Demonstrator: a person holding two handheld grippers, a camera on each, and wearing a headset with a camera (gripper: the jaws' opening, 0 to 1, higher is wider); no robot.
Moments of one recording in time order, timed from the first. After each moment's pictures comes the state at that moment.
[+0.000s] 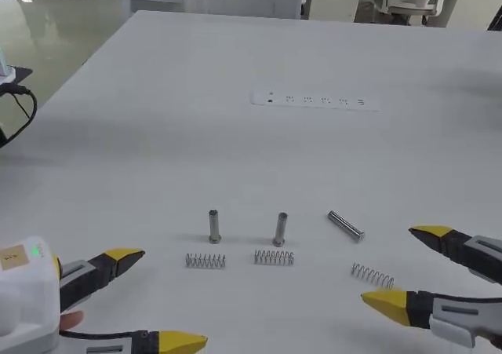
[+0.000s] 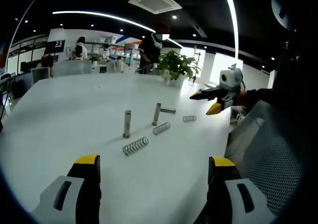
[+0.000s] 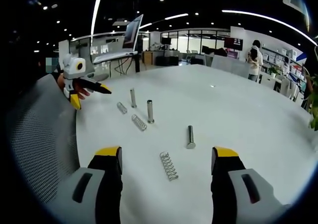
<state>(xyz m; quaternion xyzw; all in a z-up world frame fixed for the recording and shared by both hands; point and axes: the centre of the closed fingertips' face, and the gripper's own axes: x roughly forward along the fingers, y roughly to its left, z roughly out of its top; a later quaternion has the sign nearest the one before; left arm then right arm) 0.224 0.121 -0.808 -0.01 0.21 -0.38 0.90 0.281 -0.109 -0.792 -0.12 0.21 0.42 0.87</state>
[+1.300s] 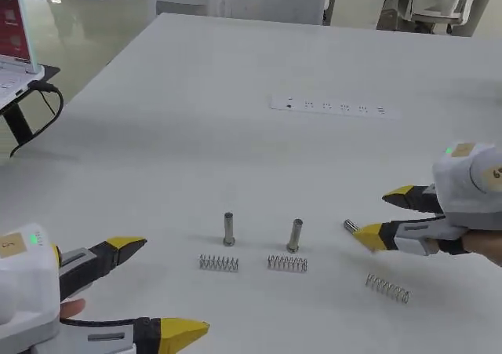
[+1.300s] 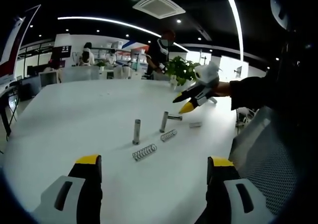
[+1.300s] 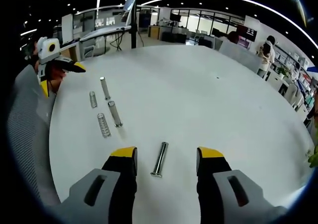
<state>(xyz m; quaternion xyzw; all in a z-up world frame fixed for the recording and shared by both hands) 0.229 0.135 -0.791 -0.01 0.19 -0.35 0.92 0.364 -0.083 -0.812 -0.22 0.29 0.43 0.83</state>
